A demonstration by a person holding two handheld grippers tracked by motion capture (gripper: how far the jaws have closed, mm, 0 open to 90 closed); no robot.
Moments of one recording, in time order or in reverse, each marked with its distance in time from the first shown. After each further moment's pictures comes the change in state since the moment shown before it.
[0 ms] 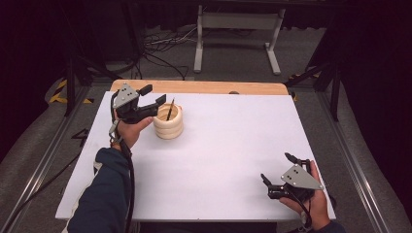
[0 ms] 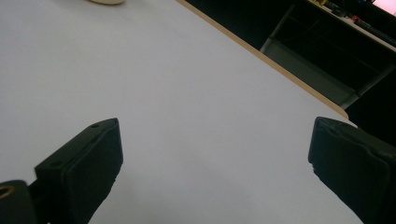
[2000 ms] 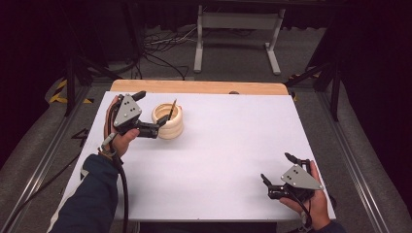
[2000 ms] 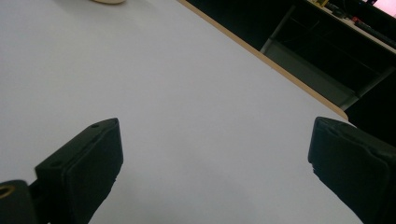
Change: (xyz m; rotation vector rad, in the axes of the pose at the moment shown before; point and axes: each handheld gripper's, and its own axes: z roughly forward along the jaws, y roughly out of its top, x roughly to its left) left arm -0.032 0.008 -0.035 0.048 -0.051 0.225; right arm 0.000 0.000 0.000 0.000 0.001 -0.011
